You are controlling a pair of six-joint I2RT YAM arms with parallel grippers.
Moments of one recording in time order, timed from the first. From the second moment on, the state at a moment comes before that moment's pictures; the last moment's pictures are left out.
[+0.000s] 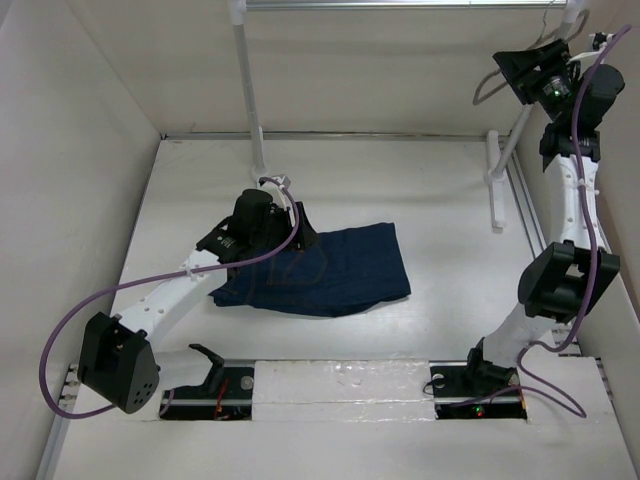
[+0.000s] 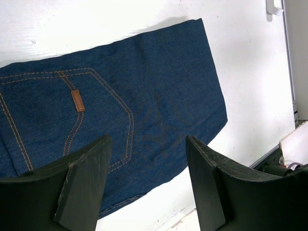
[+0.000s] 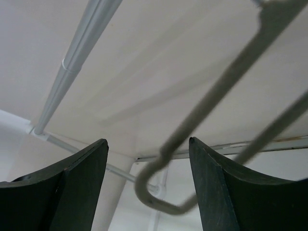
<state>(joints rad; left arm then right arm) -0.53 1.21 0.89 -0.28 0.19 -0.55 -0.28 1.73 1.80 0.13 -0.58 0.94</state>
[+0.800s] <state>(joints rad) -0.53 1.21 0.88 -0.28 0.19 -0.56 -0.19 1.81 1.77 0.27 -0.54 1.04</state>
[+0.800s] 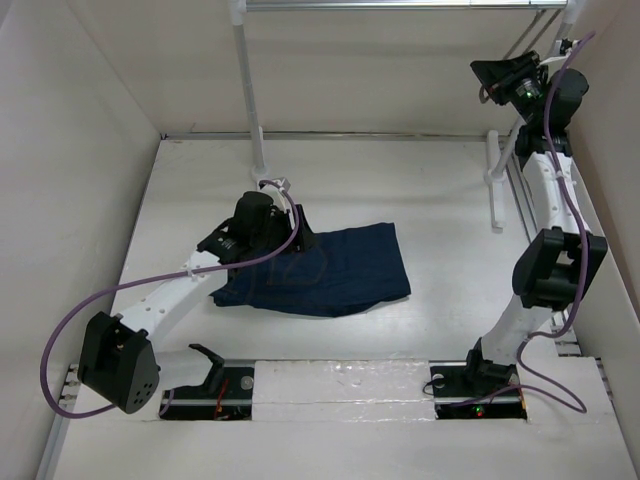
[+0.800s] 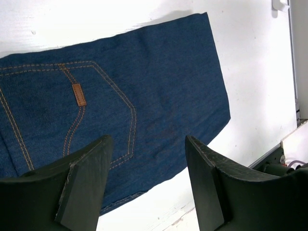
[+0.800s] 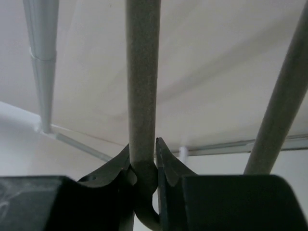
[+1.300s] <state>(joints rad) -0.53 1.23 0.93 -0.29 0.23 -0.57 -0.19 1.77 1.78 0.17 -0.63 0.97</state>
